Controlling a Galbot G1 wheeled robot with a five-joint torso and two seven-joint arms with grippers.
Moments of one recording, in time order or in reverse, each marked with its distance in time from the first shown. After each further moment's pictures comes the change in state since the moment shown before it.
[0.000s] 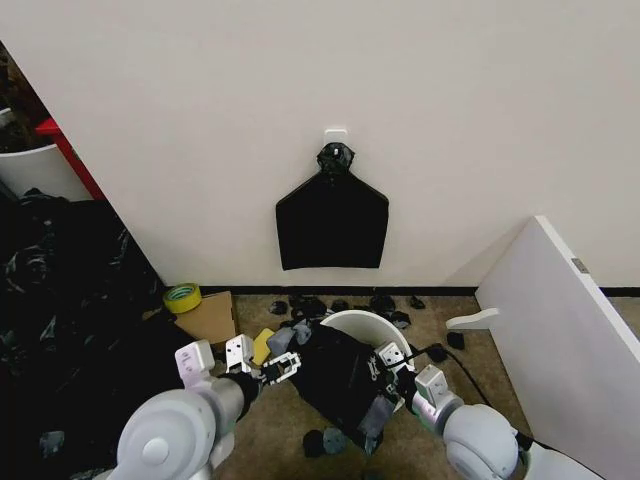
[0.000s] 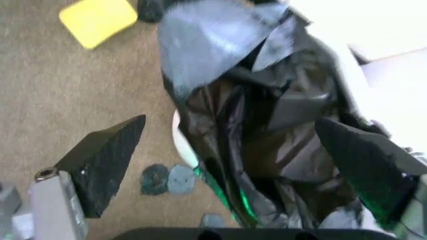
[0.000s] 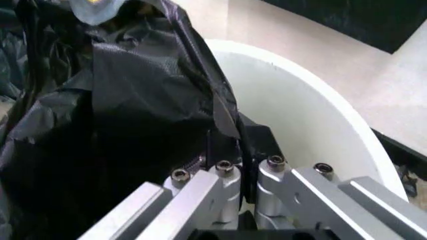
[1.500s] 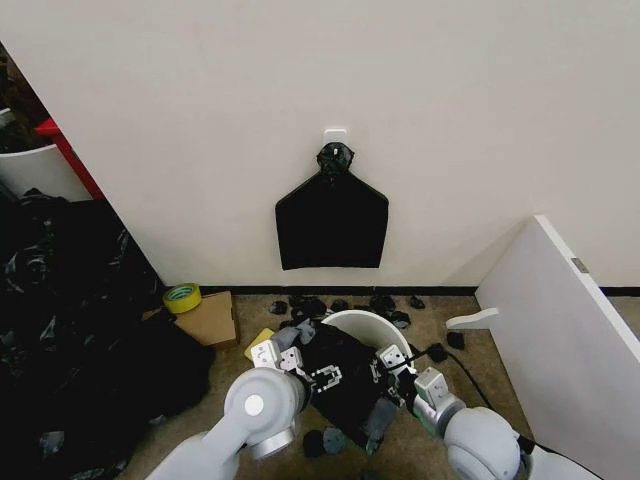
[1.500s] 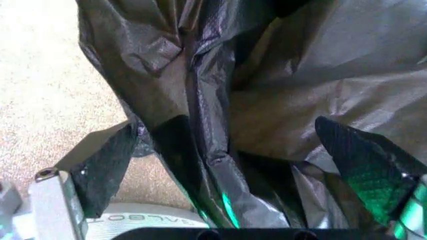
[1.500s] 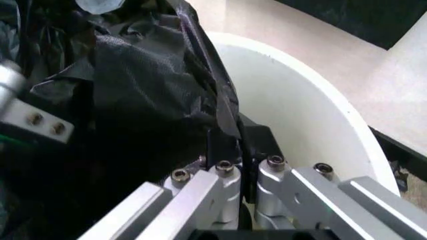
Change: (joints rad) left arm -0.196 -0.210 0.273 0.267 -0.004 -0.037 -0.173; right arm -0.006 -0.008 -0.001 0.011 -0.014 -0.020 0.010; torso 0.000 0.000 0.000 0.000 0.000
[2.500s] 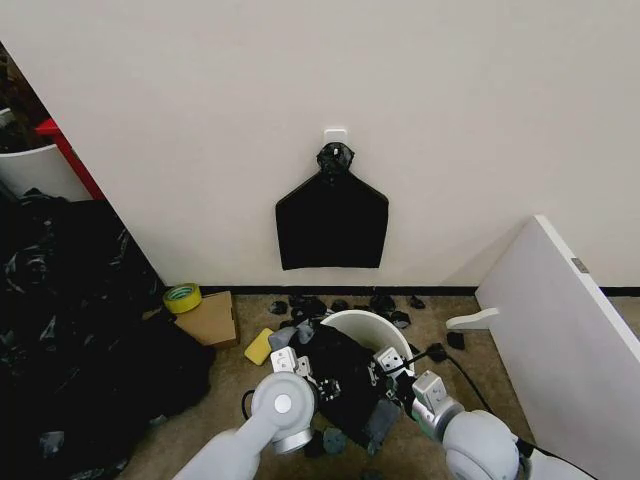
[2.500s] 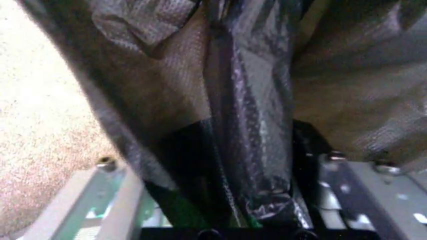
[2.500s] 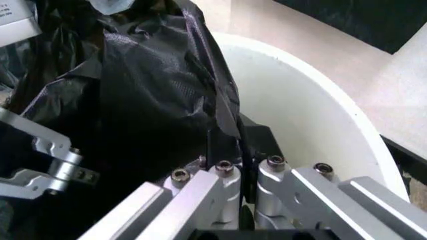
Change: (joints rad) left arm -0.005 -0.048 0.049 0.124 0.087 0.032 0.024; right arm -0.010 0.004 -0.005 0.003 -0.027 0.010 -0.005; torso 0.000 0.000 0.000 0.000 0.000
